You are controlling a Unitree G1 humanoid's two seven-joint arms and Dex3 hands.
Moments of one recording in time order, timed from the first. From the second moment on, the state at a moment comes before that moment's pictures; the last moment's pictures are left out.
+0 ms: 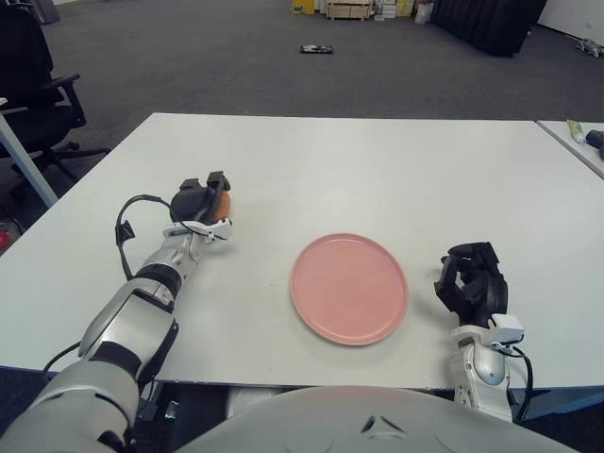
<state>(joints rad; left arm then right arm) -0.59 0.41 -0.46 1.19 0.69 -0.26 0.59 0.39 0.12 -0.14 -0.08 0.07 -0.35 -0.12</state>
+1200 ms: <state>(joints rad) -0.58 0.42 -0.46 1.19 0.67 -0.33 0.58 0.38 0.12 -0.15 -0.06 0.09 -0.36 -0.11</state>
